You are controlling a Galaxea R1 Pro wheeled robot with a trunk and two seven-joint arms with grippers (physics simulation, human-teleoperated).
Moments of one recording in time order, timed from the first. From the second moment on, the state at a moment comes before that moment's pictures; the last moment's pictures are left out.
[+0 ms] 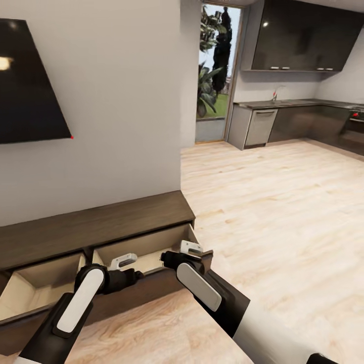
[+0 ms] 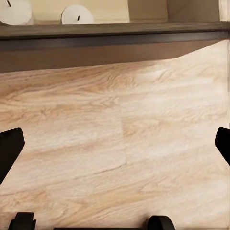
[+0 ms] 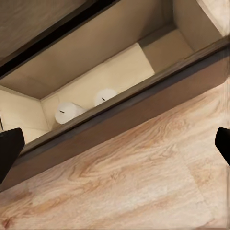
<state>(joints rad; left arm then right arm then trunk) -0.42 0.12 -0.20 -1.42 1.05 0.98 0.68 -0.73 0.14 0.85 -1.09 -1.20 0.34 -0.87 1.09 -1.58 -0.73</state>
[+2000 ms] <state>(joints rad) -0.42 0.12 -0.20 -1.42 1.05 0.98 0.68 -0.73 0.01 0.85 -1.07 -1.28 0.34 -0.88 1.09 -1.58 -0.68</state>
